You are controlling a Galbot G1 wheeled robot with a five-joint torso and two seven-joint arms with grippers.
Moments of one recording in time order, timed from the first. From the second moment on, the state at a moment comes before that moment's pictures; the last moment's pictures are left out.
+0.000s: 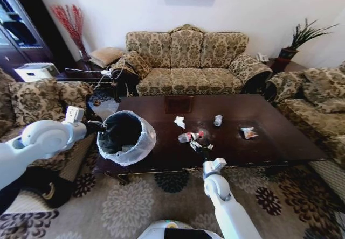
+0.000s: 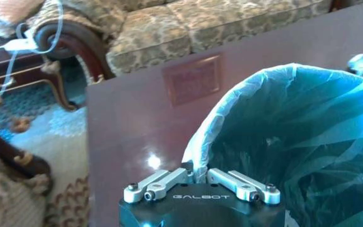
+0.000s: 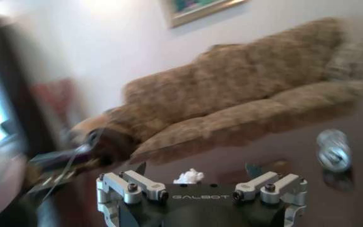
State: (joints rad) left arm 1.68 -0.11 -1.07 -2.15 -1.50 0.62 -0.31; right arm -1.21 1.37 0.30 1.76 0.40 0.00 -0.05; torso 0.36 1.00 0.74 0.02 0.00
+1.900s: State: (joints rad) left arm 1.68 -0.18 -1.03 -2.16 -1.41 0.59 -0.24; right arm -0.50 1.24 0.11 0.89 0.05 0.02 -0.78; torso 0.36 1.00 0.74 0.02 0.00
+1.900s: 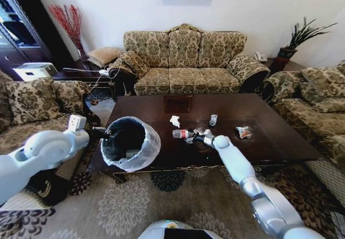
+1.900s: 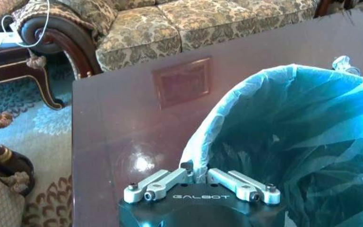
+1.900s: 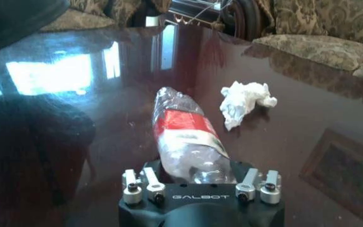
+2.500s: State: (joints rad) left arm 1.68 -0.14 -1.05 -2.14 -1.43 0.60 -0.25; right arm -0.61 1.21 0.15 1.06 0.16 0.01 -0.72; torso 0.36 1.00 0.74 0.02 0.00
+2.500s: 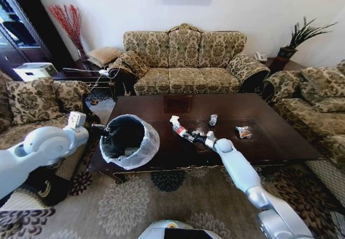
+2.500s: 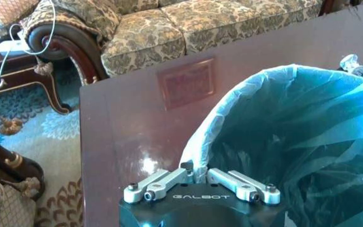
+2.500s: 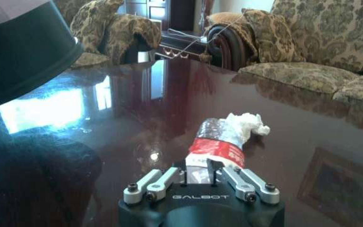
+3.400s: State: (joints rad) left arm 1.68 -0.13 -1.05 -2.15 -1.43 0.60 -0.26; right arm -0.64 1.25 0.13 1.13 0.29 -0.05 -0.51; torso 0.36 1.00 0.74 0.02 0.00
